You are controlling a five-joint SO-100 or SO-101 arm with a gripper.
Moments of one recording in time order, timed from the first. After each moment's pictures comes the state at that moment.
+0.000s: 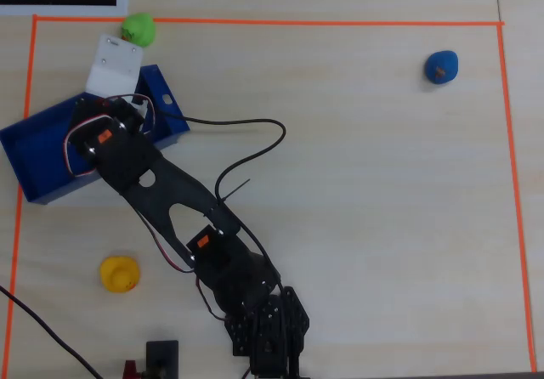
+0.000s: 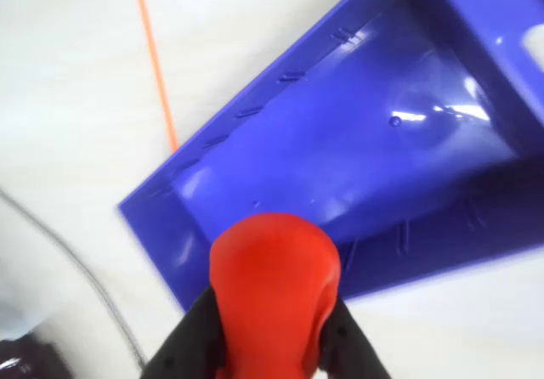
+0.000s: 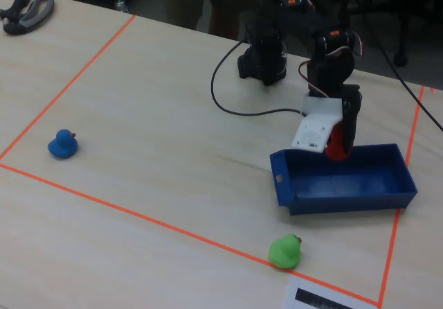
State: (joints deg) arm -38.4 69.3 59.8 67.9 -31.2
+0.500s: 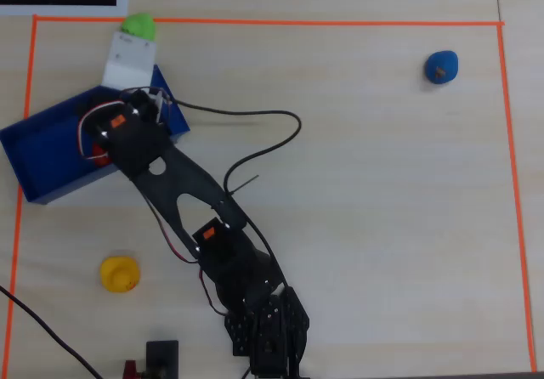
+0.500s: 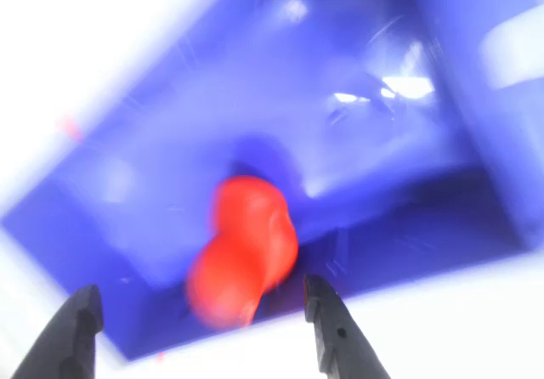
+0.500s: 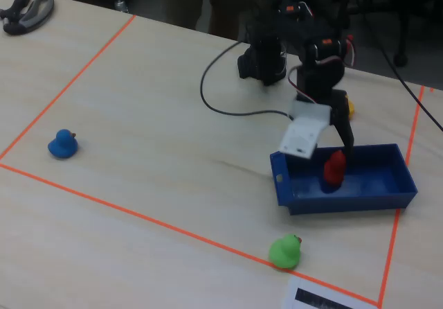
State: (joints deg) arm -30.7 73.9 54.8 78.7 -39.6
